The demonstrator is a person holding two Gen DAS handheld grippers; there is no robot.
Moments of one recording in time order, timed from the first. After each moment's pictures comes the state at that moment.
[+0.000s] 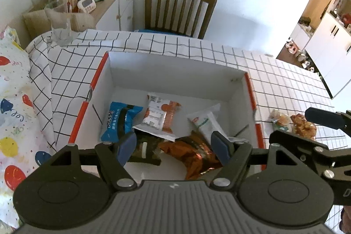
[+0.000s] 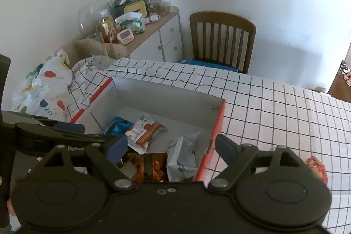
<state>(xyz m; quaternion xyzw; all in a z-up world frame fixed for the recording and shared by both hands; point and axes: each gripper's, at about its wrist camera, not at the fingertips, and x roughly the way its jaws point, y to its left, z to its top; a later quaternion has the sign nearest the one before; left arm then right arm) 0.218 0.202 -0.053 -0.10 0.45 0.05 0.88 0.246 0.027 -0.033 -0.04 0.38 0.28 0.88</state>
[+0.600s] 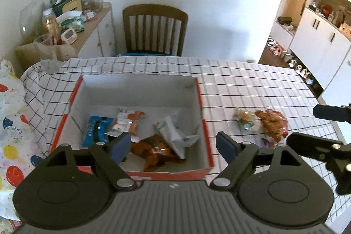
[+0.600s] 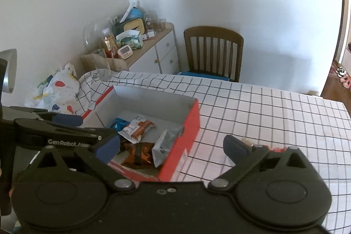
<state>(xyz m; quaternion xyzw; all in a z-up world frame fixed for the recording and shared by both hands) 0.179 0.118 -0.015 -0.05 0.40 0.02 0.91 0.200 -0.060 0.001 -0.01 0.35 0.29 0.89</state>
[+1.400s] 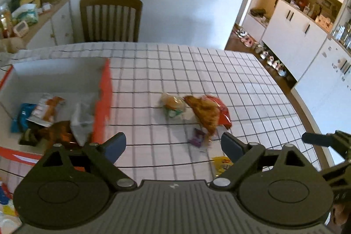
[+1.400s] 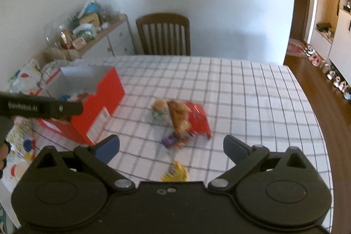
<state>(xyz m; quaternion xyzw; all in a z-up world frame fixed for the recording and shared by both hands) 0.199 -0.023 -0.054 -0.07 0.42 -0.05 0.90 0.182 -0.232 -0.046 -0.01 0.38 0.20 0.90</state>
